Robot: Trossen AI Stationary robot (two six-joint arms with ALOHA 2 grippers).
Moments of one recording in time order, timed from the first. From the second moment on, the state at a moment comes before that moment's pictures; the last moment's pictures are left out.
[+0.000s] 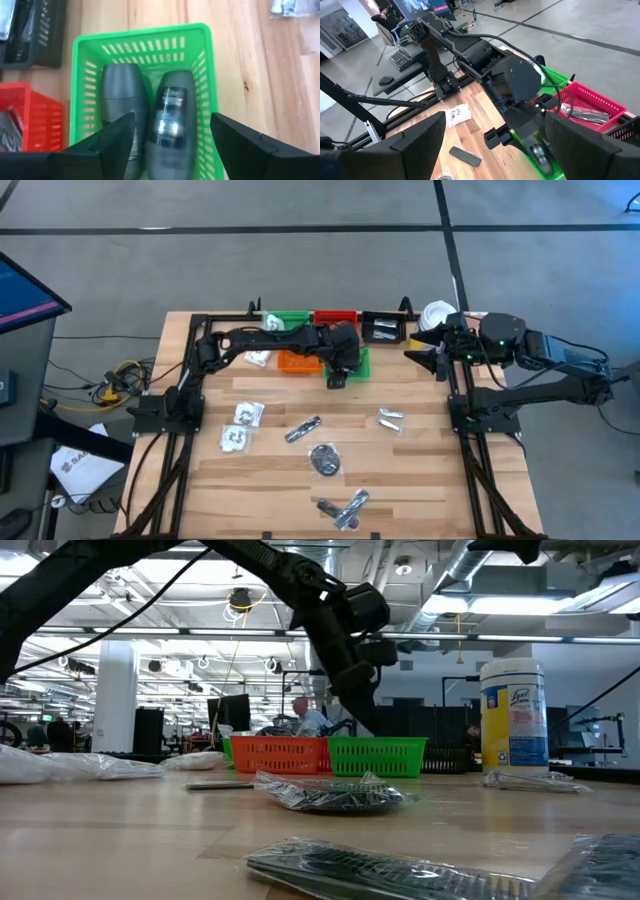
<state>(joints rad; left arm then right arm) 0.27 2.20 1.80 -0.62 0.03 0.36 -0.11 0.73 1.06 -0.63 0.16 0.43</state>
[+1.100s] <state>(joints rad) 0.27 2.20 1.91 -0.59 -0.21 0.28 -0.11 0.73 1.06 -0.63 0.16 0.42</state>
